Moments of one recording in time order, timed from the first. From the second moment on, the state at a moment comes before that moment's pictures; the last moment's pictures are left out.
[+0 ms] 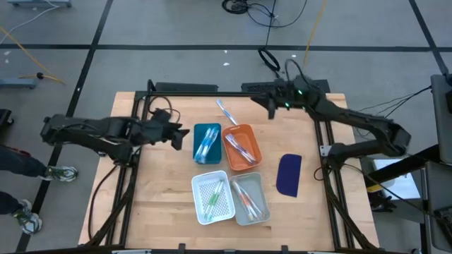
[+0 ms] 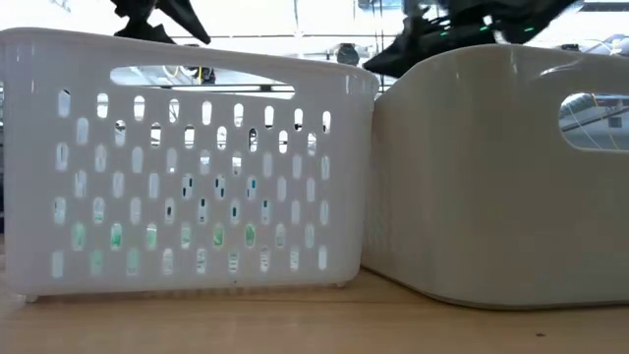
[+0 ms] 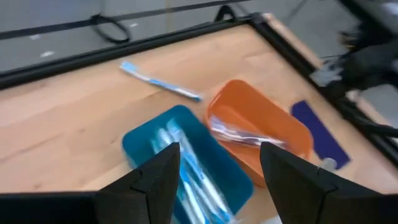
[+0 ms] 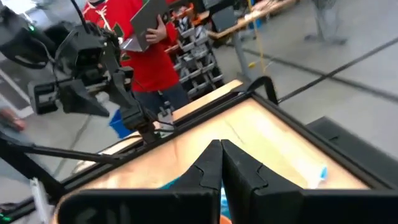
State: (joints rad) left arm -0.10 0.97 0.98 -0.69 -0.53 -0.87; right arm -0.59 1.18 0.81 0.25 -0.42 0.34
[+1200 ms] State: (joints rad) left arm 0.23 0.82 0.81 -0.42 -0.32 -0.61; right arm -0.78 2.08 1.62 -0.35 -0.97 0.47
